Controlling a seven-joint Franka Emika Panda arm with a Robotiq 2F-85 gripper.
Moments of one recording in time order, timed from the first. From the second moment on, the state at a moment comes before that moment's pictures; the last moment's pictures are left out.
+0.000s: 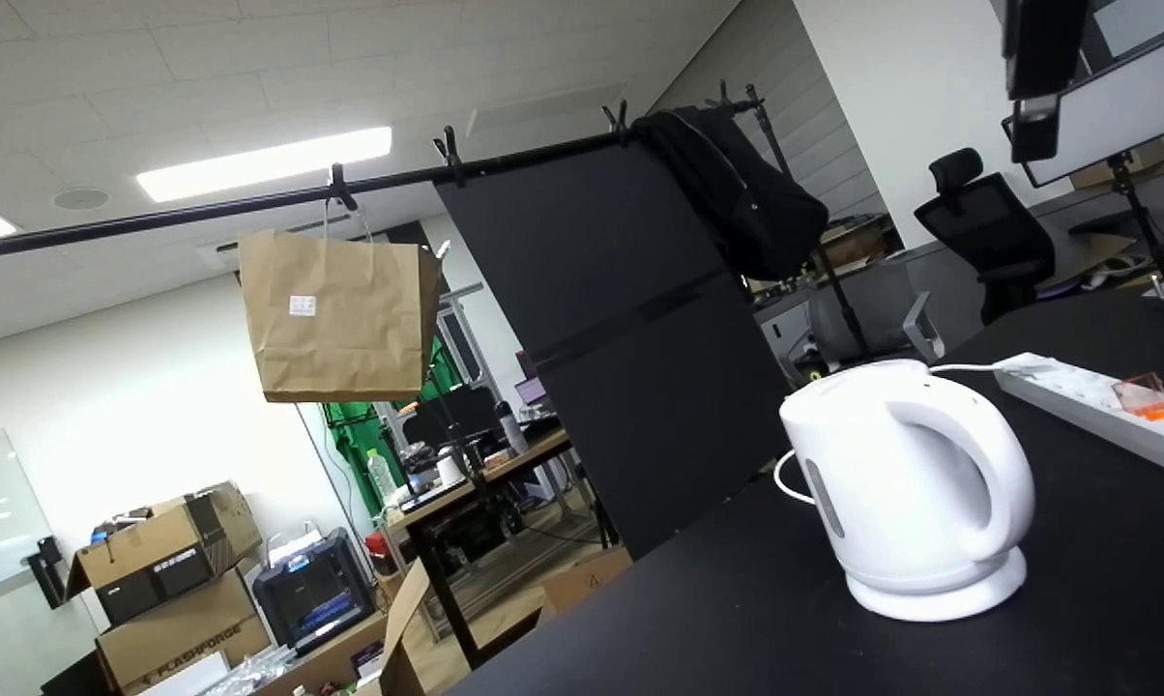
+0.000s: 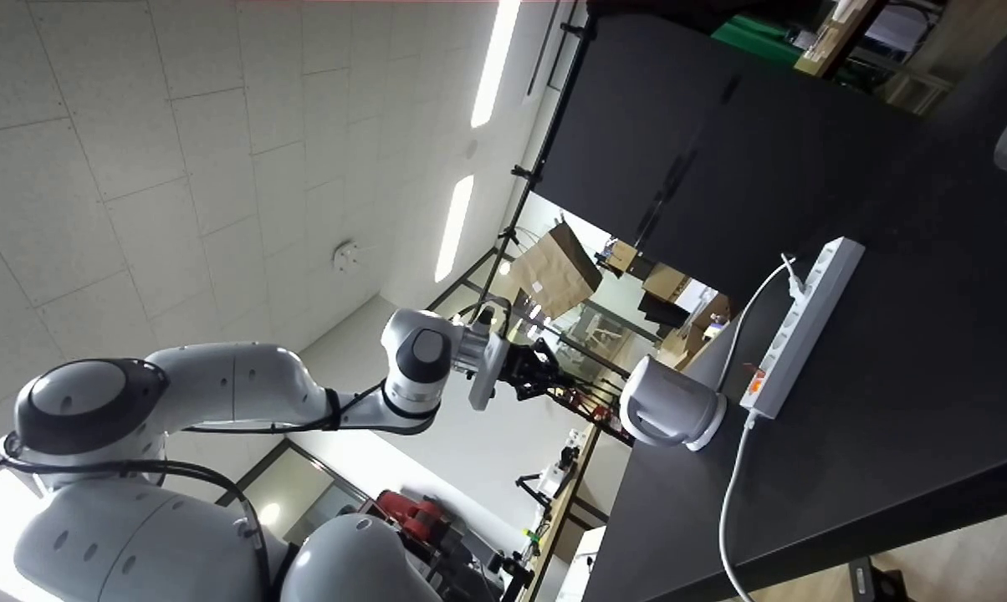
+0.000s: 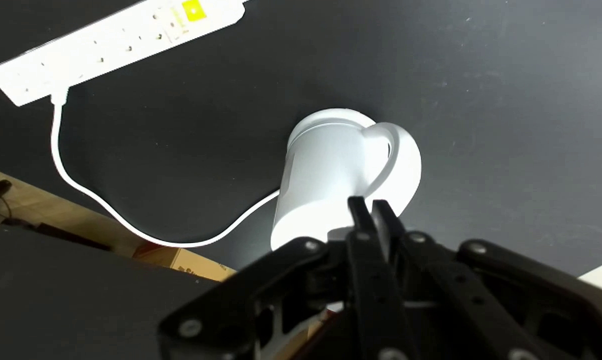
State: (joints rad) arm 0.20 -0.29 -0.01 -2.61 0.02 2.71 -0.35
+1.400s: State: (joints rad) arm 0.21 -0.06 0.06 -2.52 0.02 2.84 -0.36
